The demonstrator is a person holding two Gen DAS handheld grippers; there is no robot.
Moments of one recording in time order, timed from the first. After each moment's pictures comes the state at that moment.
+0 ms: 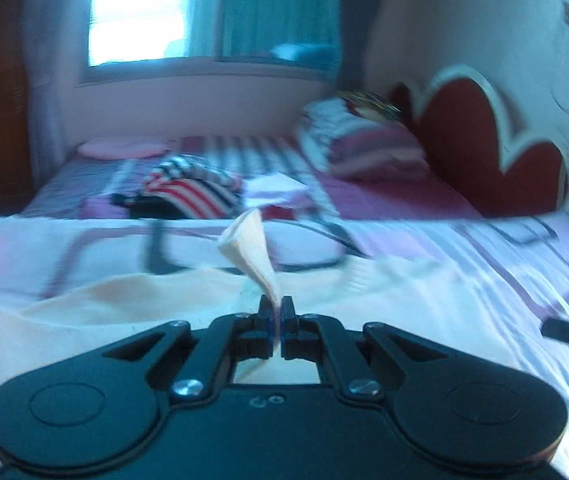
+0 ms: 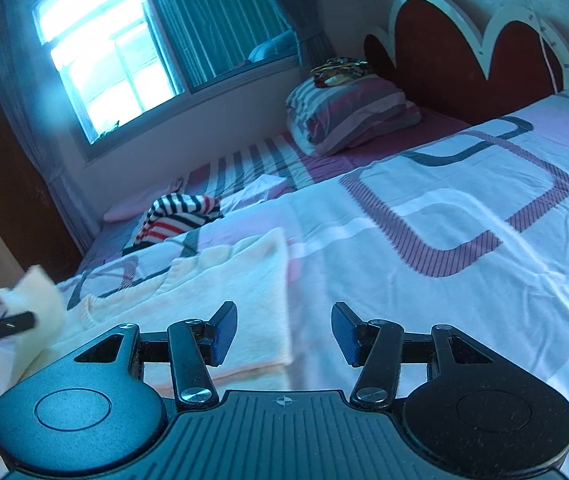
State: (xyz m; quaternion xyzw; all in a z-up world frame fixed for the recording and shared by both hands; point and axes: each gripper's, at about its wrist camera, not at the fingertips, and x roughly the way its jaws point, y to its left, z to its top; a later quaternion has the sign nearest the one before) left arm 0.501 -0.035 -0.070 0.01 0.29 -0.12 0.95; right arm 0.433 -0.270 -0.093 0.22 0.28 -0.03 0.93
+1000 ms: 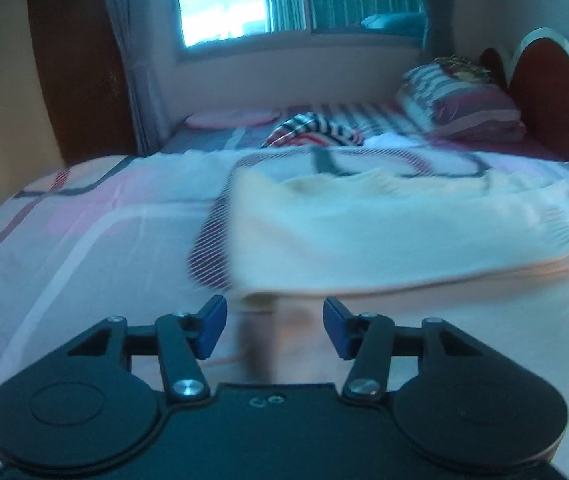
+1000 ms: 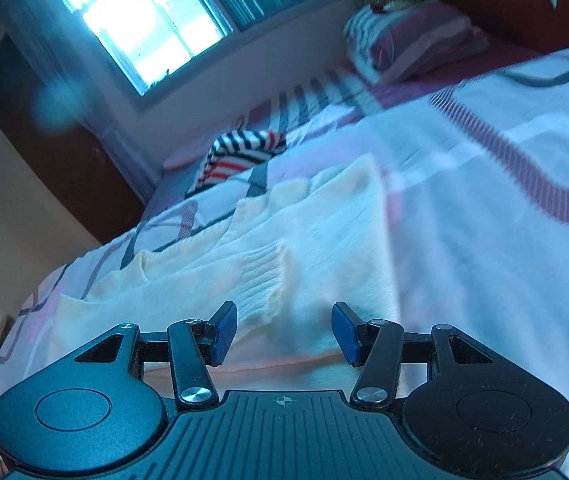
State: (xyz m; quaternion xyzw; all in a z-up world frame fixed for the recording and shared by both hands) left arm 0.425 0.071 -0.110 0.06 0.33 0.04 0.94; right arm 0.493 -0.240 -0.119 0.27 0.35 0.09 0.89
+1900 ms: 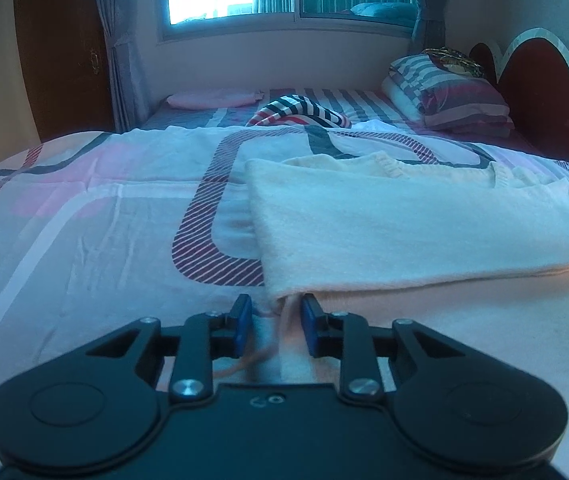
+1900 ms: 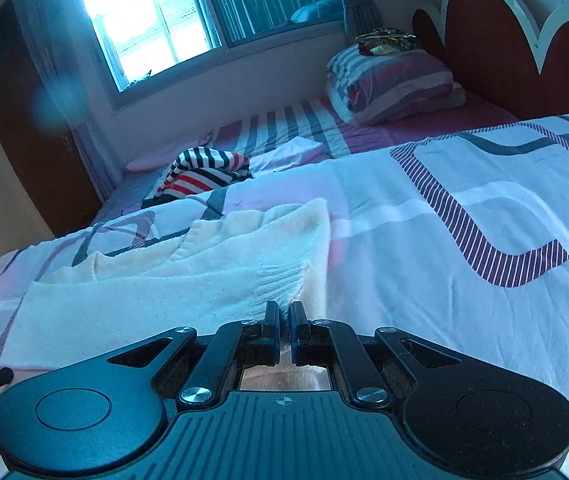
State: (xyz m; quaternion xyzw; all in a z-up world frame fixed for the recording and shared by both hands) left arm 0.453 0.087 -0.128 0.03 0.35 0.00 0.94; right arm 0.474 -0.250 -0.109 0.17 0.33 0.03 0.93
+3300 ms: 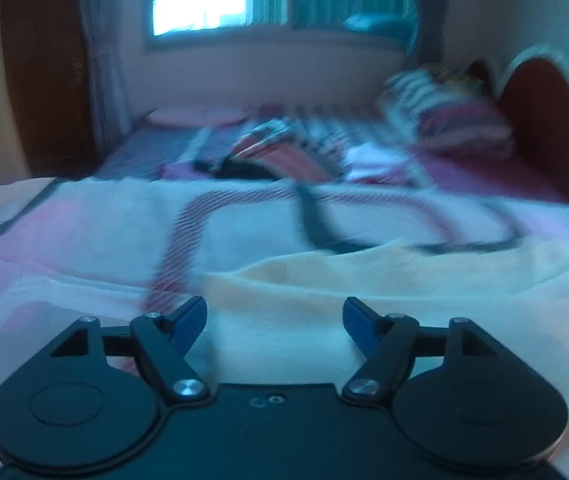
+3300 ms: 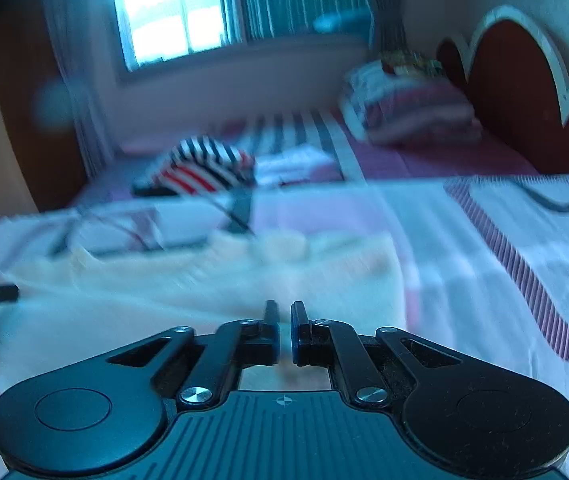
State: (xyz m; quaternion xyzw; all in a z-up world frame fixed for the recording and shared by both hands) left arm 0.560 0.070 -0.113 0.00 0.32 -0.03 0.95; right arm 0.547 -0.187 -0.125 0.09 0.31 0.03 0.95
